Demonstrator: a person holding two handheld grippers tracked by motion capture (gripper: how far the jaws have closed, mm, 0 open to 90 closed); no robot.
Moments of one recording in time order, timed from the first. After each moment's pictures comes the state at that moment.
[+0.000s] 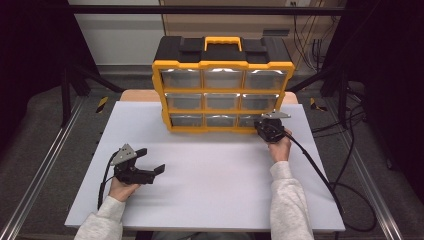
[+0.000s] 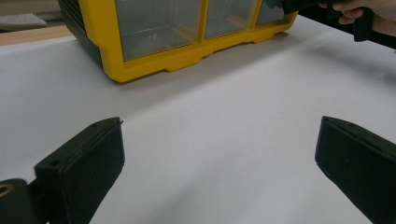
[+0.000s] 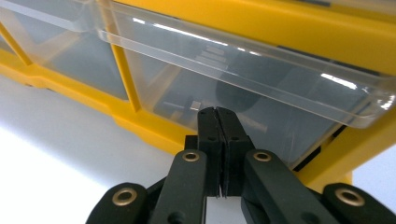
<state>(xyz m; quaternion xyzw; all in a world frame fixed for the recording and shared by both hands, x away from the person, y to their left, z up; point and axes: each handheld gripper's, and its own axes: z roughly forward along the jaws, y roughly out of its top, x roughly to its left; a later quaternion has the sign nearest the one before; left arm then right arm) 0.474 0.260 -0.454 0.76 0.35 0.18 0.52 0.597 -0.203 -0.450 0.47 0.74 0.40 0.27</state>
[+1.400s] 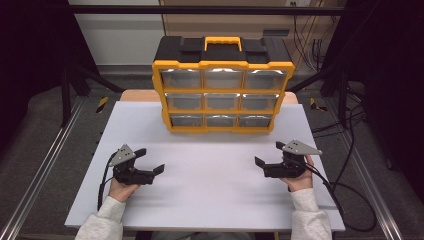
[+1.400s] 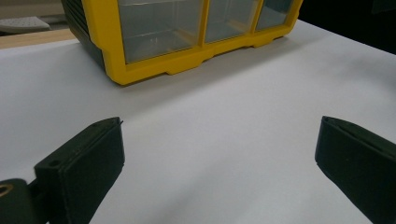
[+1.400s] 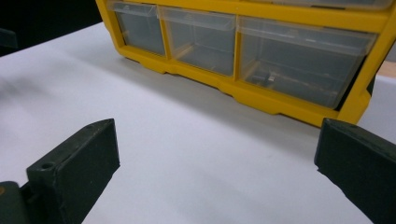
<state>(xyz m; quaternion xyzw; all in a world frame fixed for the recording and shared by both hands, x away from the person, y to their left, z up) 0.470 0.261 -0.453 0.75 0.36 0.18 0.52 0.472 -0.233 -0.435 0.39 0.73 0.51 0.22</state>
